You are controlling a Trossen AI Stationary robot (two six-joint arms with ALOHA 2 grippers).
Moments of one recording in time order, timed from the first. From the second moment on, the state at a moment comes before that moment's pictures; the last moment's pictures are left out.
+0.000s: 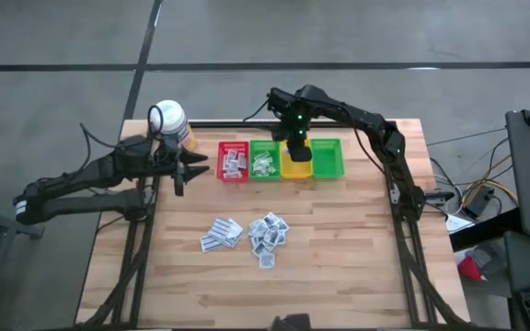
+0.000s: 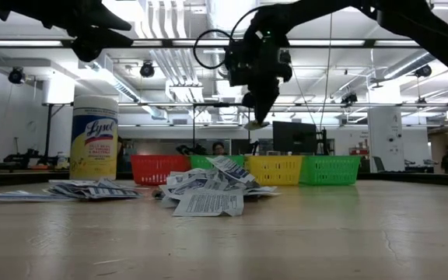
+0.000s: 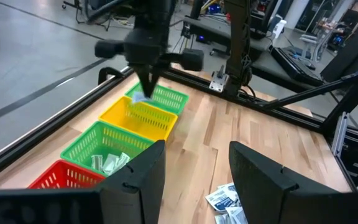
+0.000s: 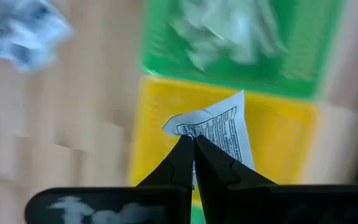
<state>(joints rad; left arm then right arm) 0.32 0.54 0.63 -0.29 0.10 -0.22 -0.51 2.18 2.12 -1.41 -0.22 -0.62</state>
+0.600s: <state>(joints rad) 0.32 0.57 0.63 -0.29 0.10 -0.21 -0.57 2.18 1.88 -1.27 -0.18 -0.53</state>
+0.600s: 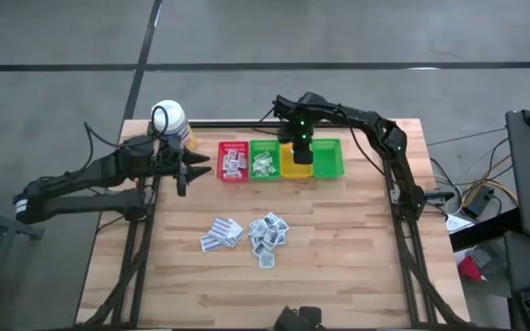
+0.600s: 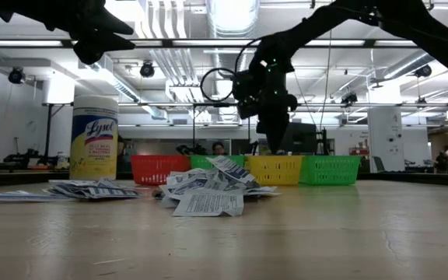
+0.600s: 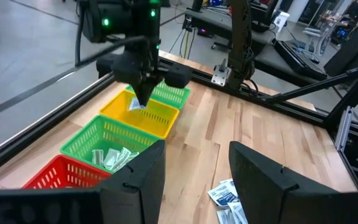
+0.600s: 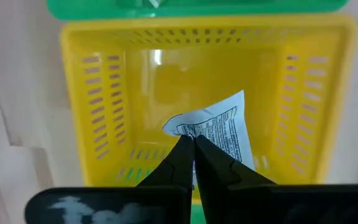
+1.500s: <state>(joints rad) 0.32 0.57 0.63 -0.28 0.10 -0.22 -0.57 2.18 1.79 -1.11 -0.18 -0.50</state>
